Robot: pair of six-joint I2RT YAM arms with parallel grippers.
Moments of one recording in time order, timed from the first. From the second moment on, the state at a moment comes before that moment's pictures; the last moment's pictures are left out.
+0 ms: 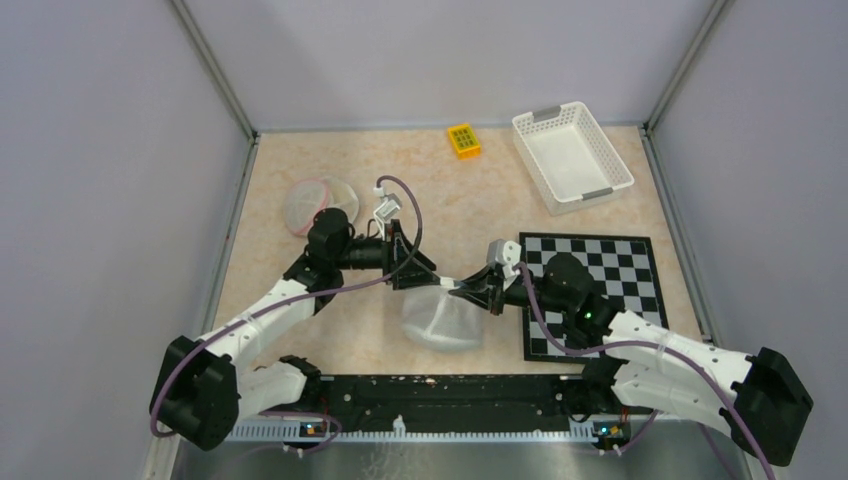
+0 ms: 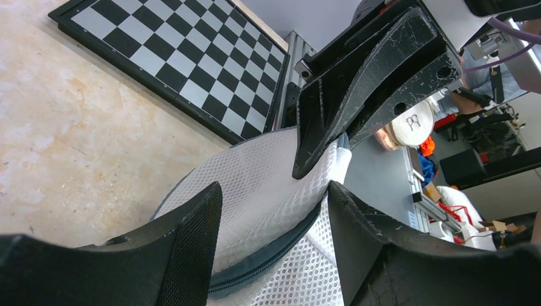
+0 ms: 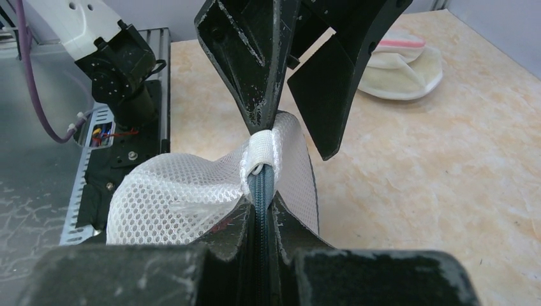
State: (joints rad) left arm -0.47 1.12 0.63 0.35 1.03 -0.55; right arm 0.87 0.90 0.45 0.43 -0.49 -0.03
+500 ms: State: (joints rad) left arm -0.47 1.18 0.54 0.61 1.06 -0.79; right arm 0.87 0.90 0.45 0.45 -0.49 0.02
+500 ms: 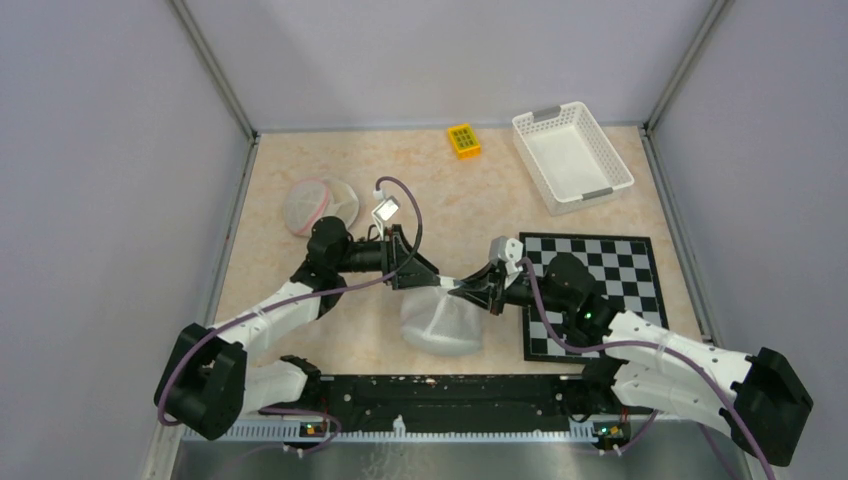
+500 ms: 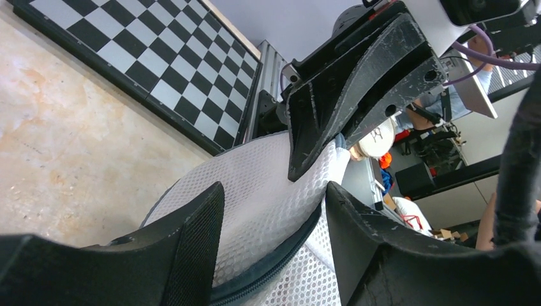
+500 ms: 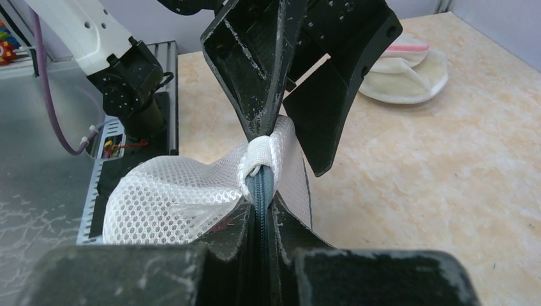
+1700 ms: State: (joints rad) left arm -0.43 1.17 0.54 0.70 1.10 -0.88; right arm 0.87 0.93 0.44 0.54 -0.44 0.13
